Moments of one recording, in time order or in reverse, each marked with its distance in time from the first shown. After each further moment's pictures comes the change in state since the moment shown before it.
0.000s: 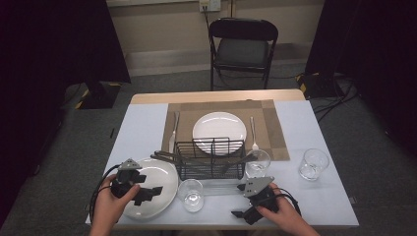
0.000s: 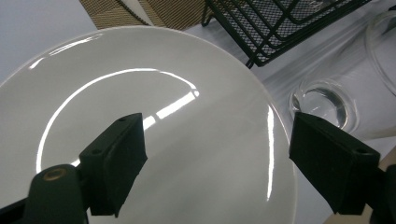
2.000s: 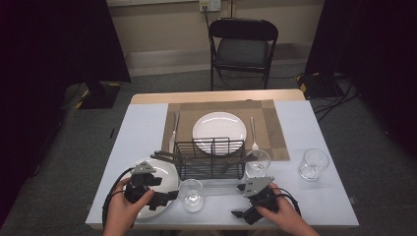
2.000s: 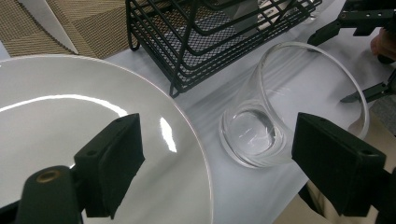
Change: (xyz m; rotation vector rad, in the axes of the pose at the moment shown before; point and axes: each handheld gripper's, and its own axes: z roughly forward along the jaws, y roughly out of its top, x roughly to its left) left arm -0.042 0.012 0.008 -0.052 -0.091 0.009; right arm 0.000 0.000 0.000 -0.001 0.000 -0.001
